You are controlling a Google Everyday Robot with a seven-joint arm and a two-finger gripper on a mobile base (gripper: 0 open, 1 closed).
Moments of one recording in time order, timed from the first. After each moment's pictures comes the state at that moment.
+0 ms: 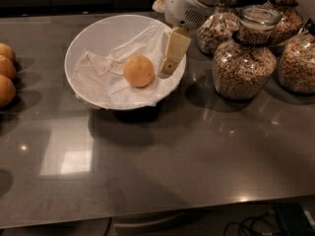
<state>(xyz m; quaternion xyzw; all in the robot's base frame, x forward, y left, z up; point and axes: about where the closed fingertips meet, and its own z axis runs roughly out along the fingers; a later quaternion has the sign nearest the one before) 0.578 -0.013 0.980 -0.71 0.63 0.06 0.29</state>
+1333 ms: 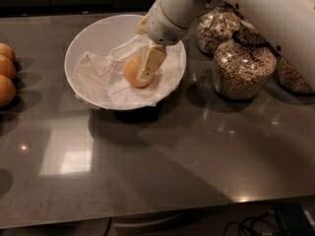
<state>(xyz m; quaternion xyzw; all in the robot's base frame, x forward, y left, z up) 0.621 0.029 0.927 -0.72 0.62 0.08 0.32</state>
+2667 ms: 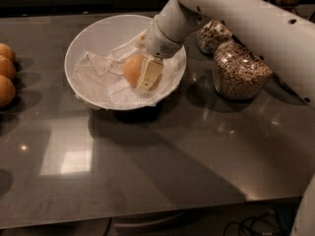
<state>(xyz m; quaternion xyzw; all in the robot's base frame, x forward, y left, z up) 0.633 0.034 0.882 -0.72 0.63 0.10 0.30</state>
